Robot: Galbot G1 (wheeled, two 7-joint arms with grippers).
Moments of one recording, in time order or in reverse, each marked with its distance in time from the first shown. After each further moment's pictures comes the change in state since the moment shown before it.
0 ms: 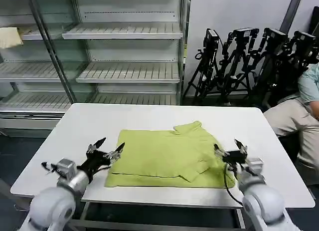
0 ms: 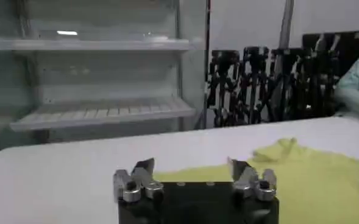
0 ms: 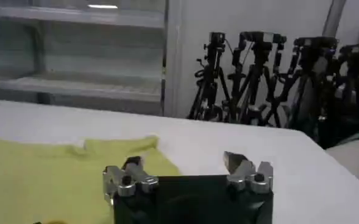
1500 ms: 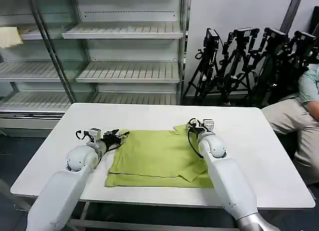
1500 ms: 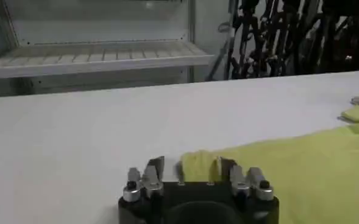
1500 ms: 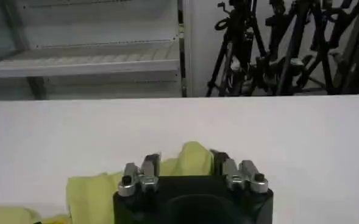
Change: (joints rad) left arm -0.438 -0.041 0.248 0.626 0.015 0.018 0.104; right arm 0.387 0.183 -0.139 -0.576 0.076 -0.013 0.001
